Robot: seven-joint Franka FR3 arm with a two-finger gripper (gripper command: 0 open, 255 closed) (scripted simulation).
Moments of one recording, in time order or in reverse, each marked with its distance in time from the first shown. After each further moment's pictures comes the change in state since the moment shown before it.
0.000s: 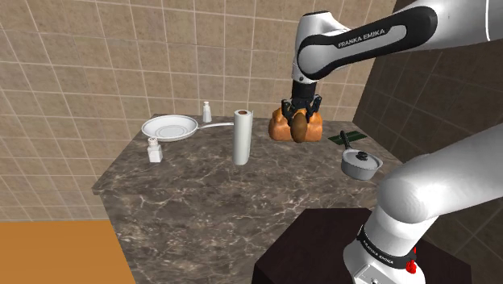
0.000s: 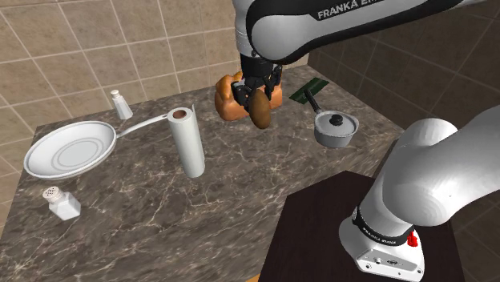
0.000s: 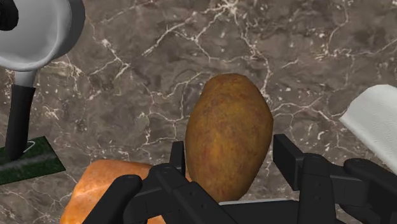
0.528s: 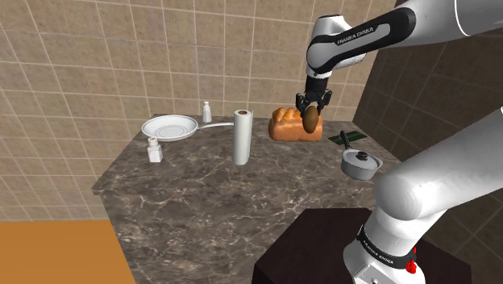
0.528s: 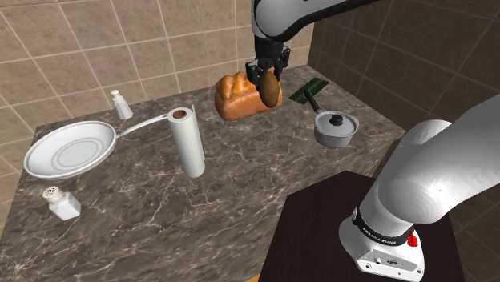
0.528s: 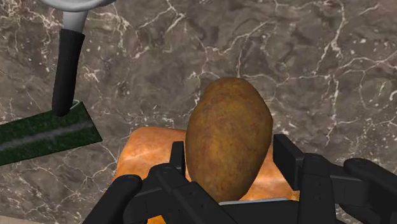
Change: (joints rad) arm -0.086 0.124 -0.149 0.095 -0.066 0.059 -0.184
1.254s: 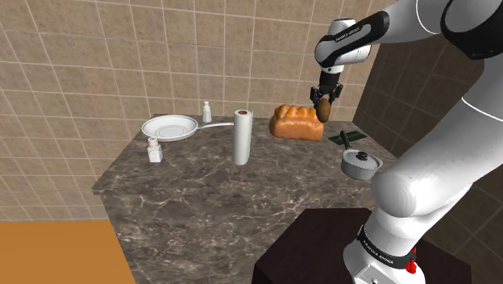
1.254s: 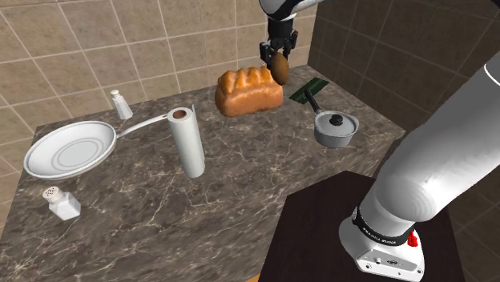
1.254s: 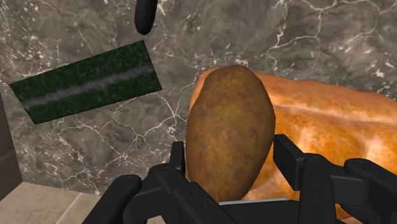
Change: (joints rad) arm -0.076 0.257 -0.173 0.243 0.012 0.061 -0.253
